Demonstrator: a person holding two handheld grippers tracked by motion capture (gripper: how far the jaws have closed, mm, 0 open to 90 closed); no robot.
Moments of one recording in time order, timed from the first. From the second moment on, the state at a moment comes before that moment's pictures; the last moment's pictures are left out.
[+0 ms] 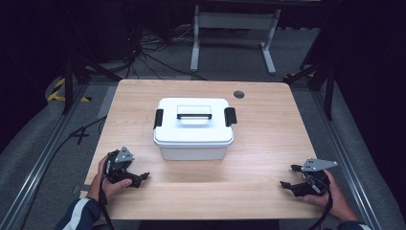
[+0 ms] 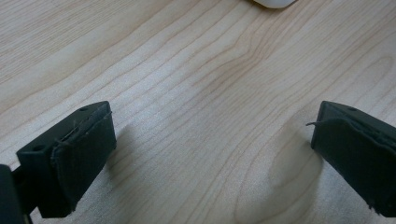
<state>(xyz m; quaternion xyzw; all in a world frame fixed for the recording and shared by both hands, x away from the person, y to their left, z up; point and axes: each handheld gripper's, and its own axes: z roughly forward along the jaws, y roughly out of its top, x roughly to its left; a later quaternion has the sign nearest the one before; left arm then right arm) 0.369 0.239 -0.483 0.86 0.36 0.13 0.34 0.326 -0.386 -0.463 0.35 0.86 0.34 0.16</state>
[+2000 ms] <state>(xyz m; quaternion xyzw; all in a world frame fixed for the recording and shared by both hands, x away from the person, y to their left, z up) 0.370 0.239 -0.482 0.86 0.35 0.13 0.34 0.426 -0.243 -0.273 0.14 0.91 0.32 0.22</state>
